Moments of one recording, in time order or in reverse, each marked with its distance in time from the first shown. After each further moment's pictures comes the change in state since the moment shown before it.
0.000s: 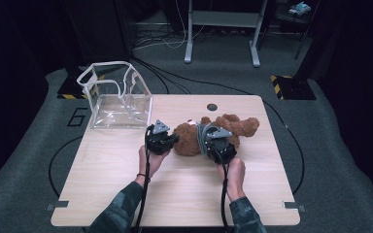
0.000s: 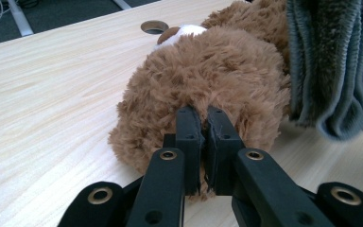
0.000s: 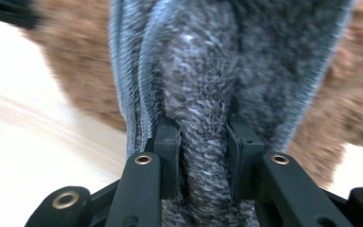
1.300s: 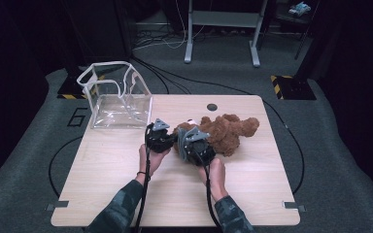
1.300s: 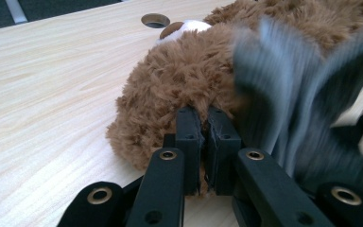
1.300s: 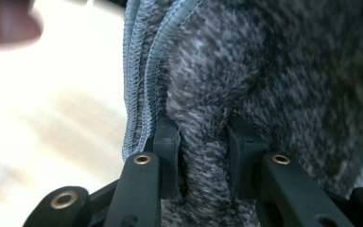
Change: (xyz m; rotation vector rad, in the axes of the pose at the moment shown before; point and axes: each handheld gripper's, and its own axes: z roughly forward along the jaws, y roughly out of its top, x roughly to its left) left arm 0.006 0.002 0.004 0.023 -0.019 -0.049; right arm 0.052 0.005 0.034 0.061 0.166 -0.057
